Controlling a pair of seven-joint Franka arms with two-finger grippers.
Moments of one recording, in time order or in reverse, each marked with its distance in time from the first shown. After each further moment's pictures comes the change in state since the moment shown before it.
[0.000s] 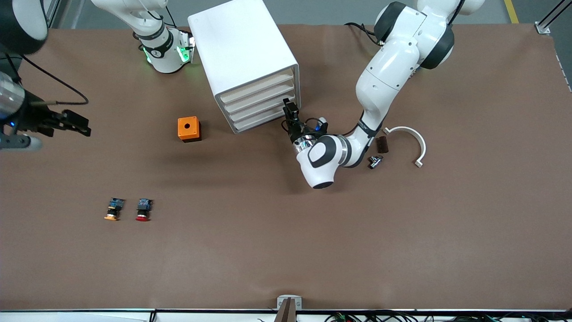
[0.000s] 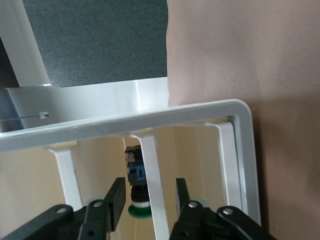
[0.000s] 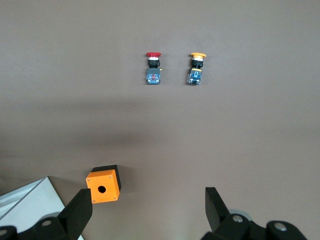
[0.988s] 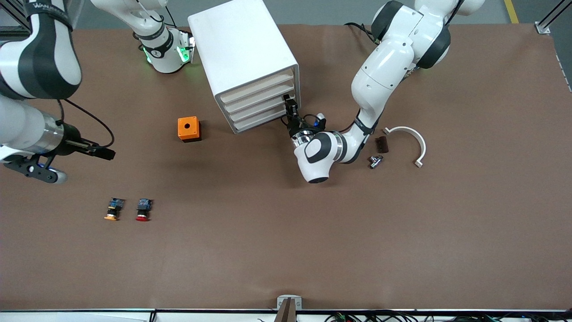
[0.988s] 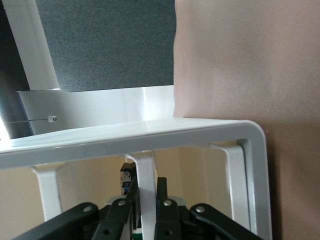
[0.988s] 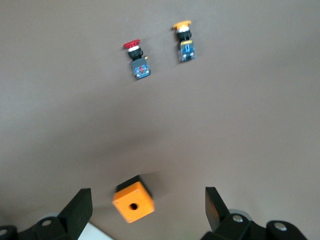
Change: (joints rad) left arm -0.014 0.005 0.000 -0.028 0.000 -0.017 -0.017; right arm 0.070 0.116 0.006 0.023 0.015 0.000 0.497
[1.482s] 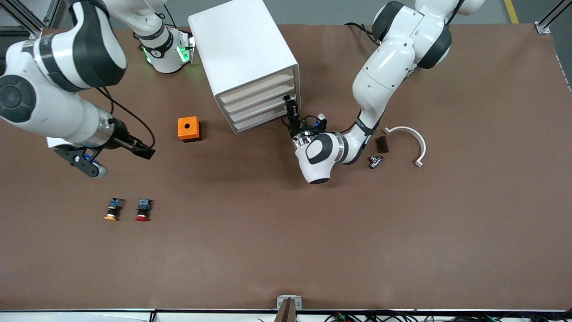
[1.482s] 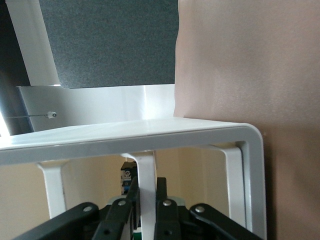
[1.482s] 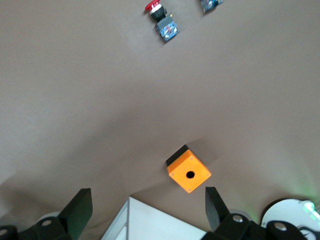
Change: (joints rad) left arm 0.014 0.000 0.001 0.000 0.000 0.000 -0.008; right arm 0.158 0.000 0.004 -0.017 0.063 0.016 0.355
